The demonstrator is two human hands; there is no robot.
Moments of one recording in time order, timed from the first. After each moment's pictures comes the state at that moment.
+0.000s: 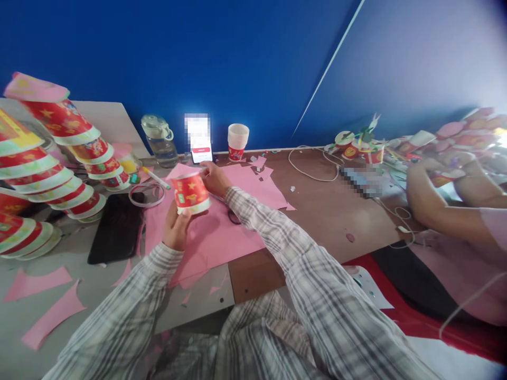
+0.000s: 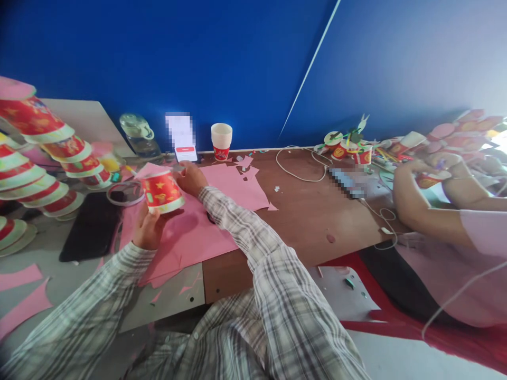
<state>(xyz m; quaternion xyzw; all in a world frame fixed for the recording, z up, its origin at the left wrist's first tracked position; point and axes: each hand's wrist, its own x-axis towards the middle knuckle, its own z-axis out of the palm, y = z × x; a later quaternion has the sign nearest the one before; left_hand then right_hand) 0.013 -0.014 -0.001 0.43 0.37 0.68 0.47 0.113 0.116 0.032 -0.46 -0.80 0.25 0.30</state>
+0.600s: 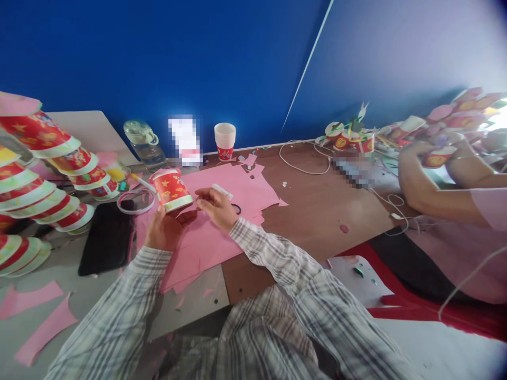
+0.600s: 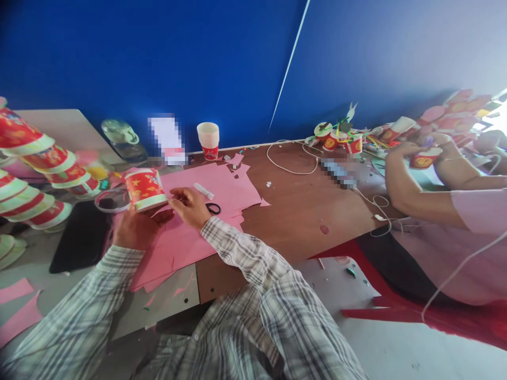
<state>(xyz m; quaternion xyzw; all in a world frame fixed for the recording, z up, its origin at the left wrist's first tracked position) 0.009 -0.007 0.013 0.30 0.35 0.62 0.63 0.148 0.027 0.019 -0.37 -0.56 0.57 0.48</state>
